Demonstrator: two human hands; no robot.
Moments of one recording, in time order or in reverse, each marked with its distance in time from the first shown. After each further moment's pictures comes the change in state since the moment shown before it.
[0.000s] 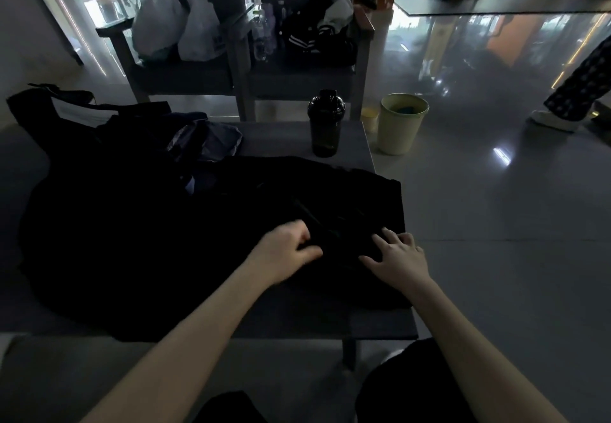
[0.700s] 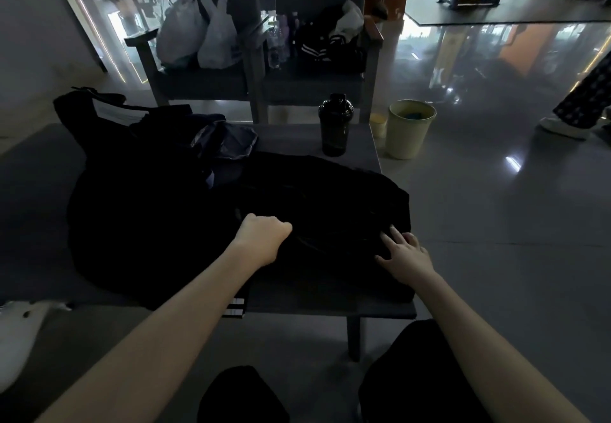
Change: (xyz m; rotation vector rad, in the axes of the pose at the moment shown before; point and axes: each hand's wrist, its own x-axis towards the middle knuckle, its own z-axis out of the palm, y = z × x) left_hand -0.040 0.002 -0.042 0.759 -0.126 0.049; right_hand -0.019 0.010 0.004 -0.001 -0.065 -0.029
